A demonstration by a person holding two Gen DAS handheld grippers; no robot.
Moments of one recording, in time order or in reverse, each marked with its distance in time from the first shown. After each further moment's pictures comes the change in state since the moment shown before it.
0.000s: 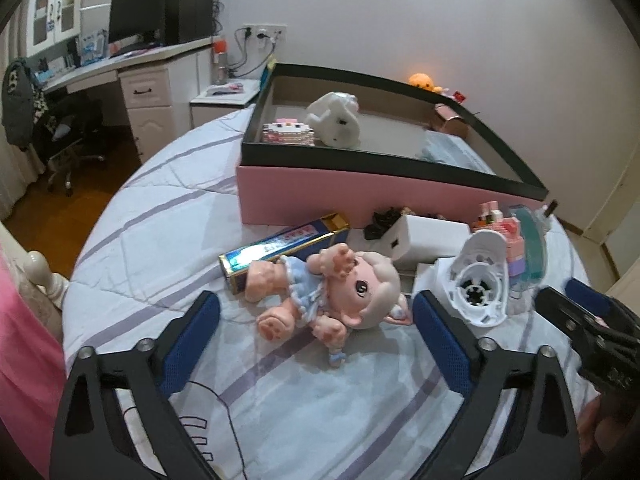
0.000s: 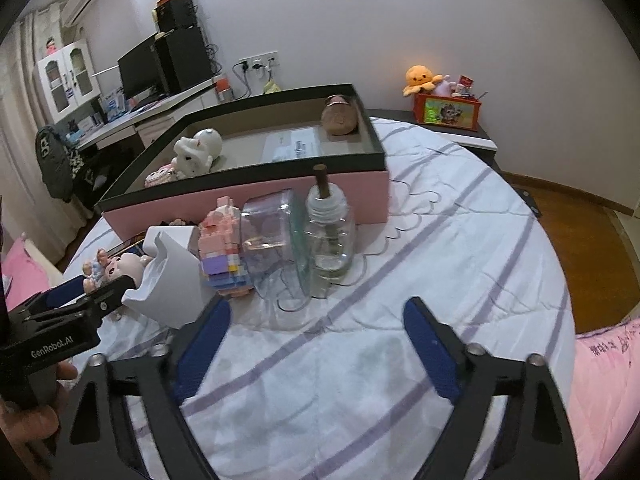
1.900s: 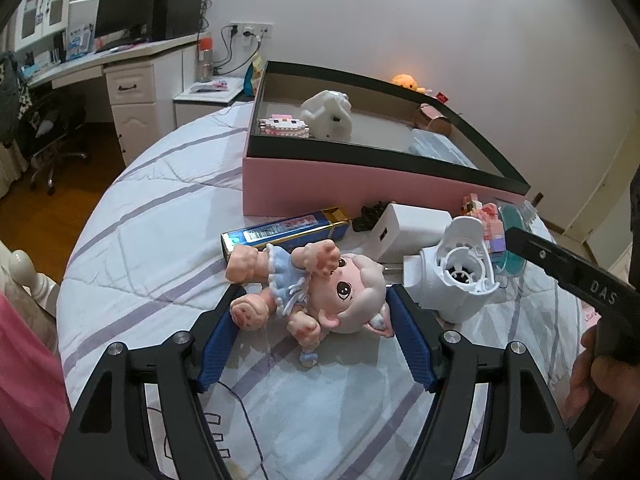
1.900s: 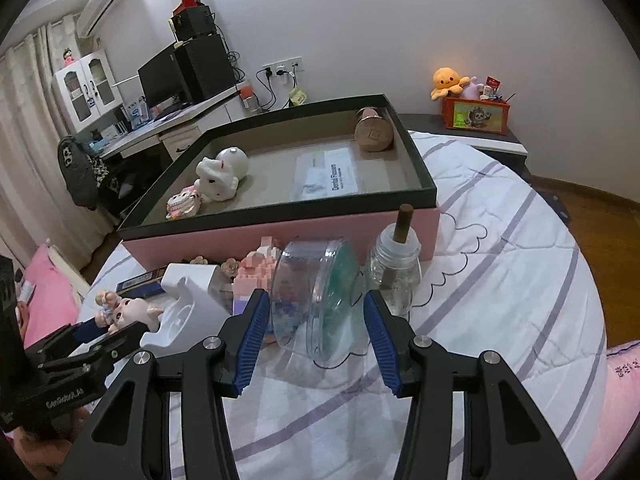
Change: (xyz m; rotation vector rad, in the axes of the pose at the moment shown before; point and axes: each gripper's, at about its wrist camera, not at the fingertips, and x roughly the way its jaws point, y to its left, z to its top) left arm -0.008 0.012 -0.006 0.005 0.003 -0.071; right arm 0.013 0.005 0.025 0.014 -0.021 0.081
